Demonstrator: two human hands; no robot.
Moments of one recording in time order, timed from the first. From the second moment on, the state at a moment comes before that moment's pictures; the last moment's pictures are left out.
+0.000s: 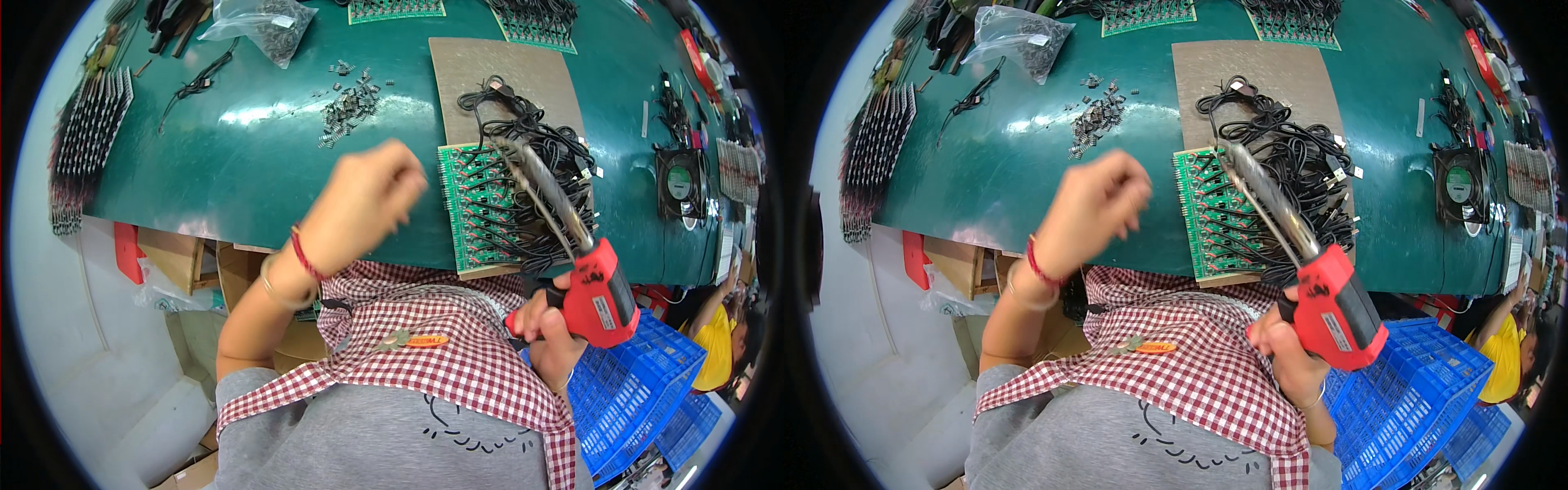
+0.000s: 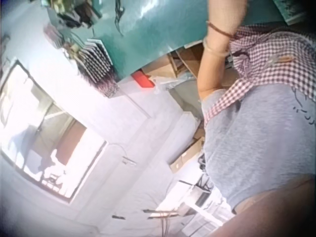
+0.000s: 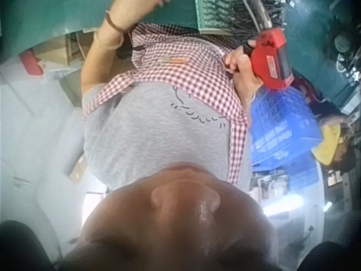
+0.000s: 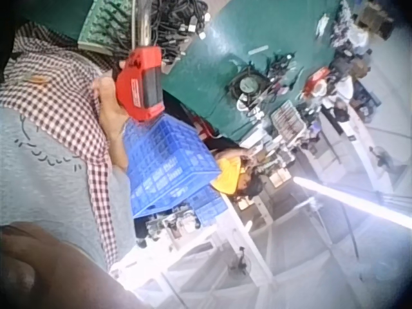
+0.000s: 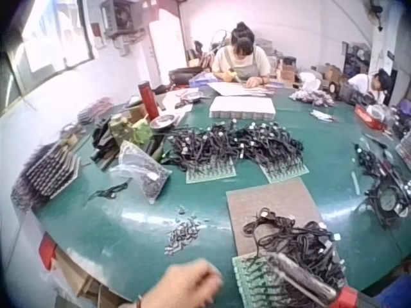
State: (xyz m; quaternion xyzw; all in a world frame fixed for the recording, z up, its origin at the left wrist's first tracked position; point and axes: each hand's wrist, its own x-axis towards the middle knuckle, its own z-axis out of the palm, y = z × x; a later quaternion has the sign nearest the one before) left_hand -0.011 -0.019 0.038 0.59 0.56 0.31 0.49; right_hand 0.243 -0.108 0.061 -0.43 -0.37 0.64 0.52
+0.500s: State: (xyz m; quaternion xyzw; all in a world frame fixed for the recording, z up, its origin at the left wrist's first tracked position) left_hand 0.035 -0.082 0.044 0.47 0.40 0.40 0.68; right_hand 0.204 -0.082 0.063 -0.48 -0.50 0.63 0.36
